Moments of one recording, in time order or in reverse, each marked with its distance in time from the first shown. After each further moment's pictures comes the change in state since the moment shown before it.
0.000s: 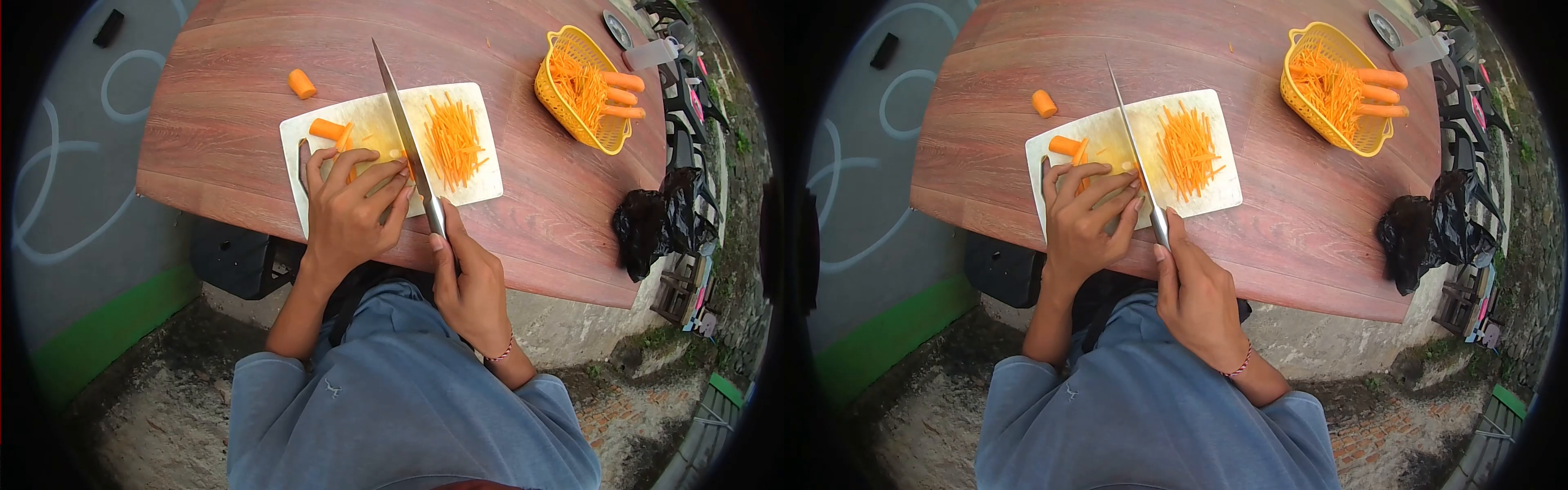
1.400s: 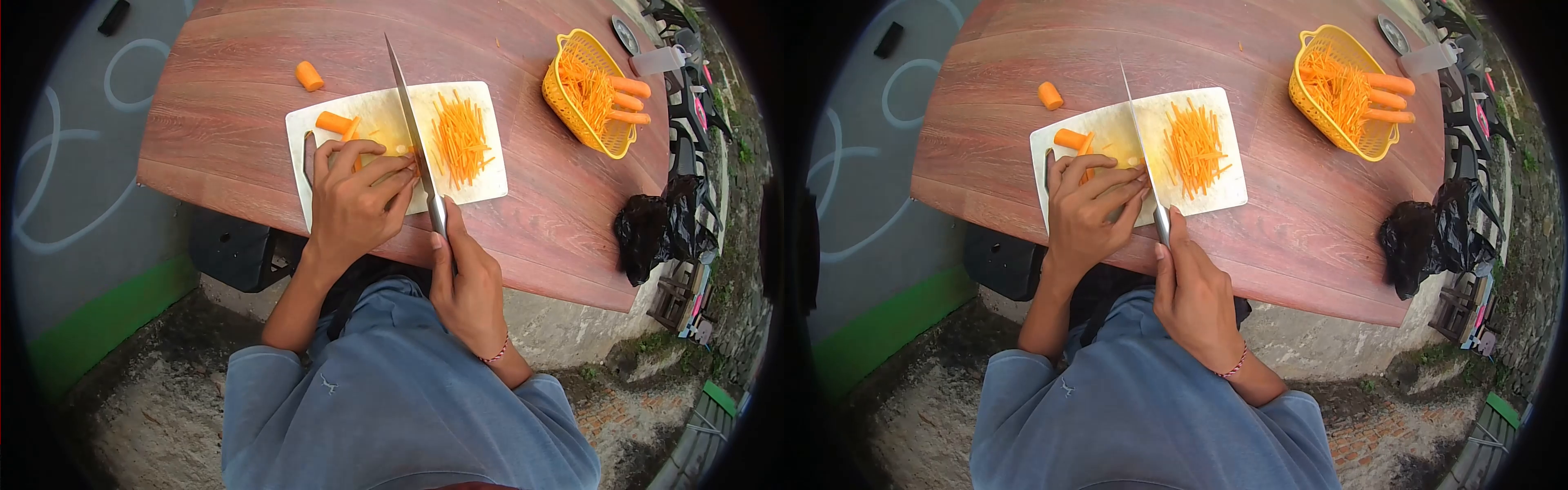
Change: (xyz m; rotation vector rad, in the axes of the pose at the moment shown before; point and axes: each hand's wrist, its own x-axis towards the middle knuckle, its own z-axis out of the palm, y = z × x) left_hand 0.007 -0.001 -0.002 -0.013 0.019 -0.012; right_hand -0.003 0.000 0.009 -0.066 0.038 -0.038
